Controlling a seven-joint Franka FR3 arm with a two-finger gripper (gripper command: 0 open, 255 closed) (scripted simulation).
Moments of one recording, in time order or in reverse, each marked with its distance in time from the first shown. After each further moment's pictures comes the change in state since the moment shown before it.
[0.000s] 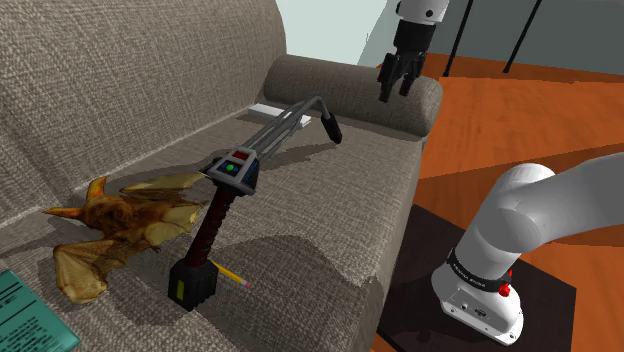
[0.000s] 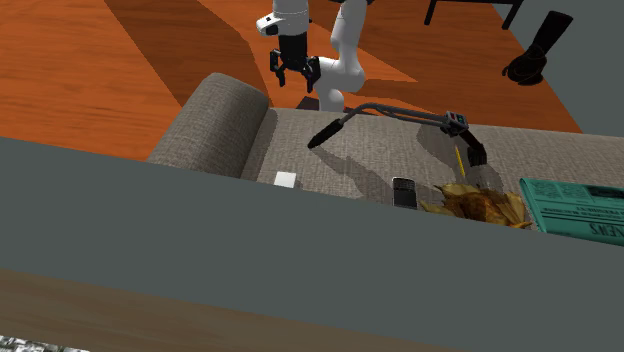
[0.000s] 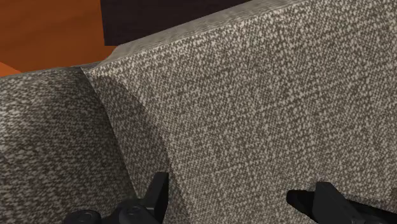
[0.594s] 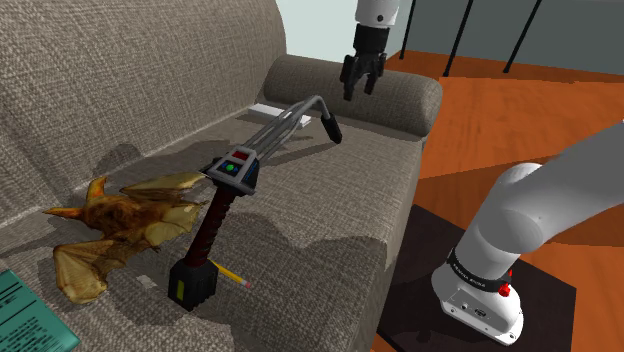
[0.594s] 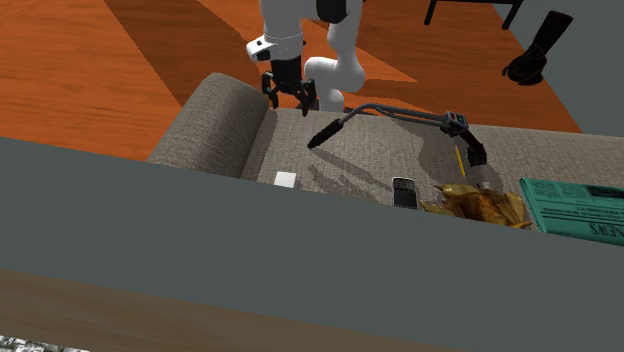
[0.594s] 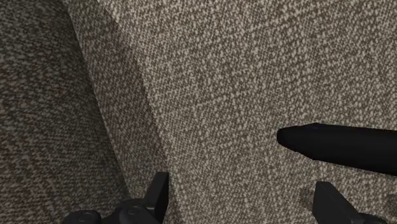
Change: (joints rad) arm 0.025 0.271 0.036 0.157 0.012 0.099 0.013
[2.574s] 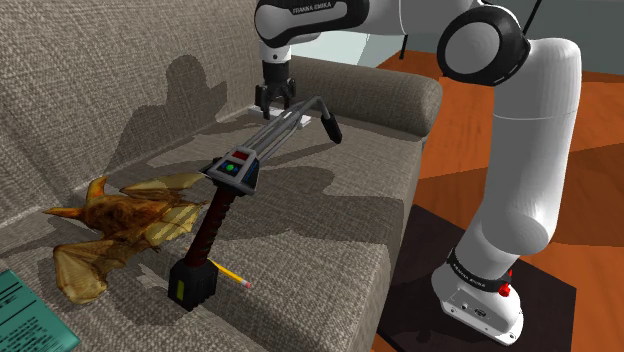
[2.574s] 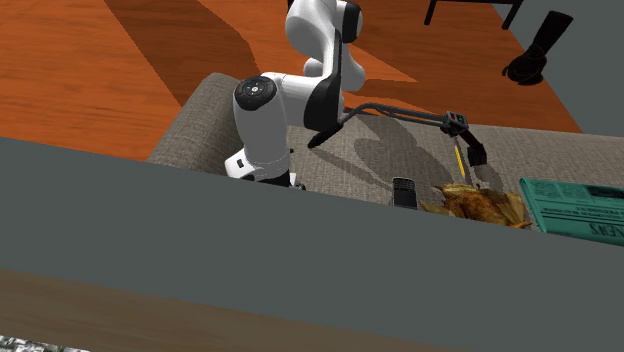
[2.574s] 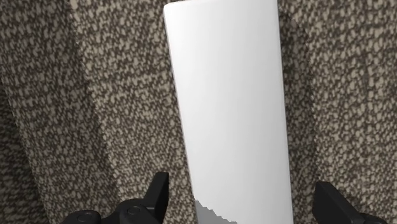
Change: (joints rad) arm 0.071 0.826 0.074 0.689 -0.057 0.091 0.047
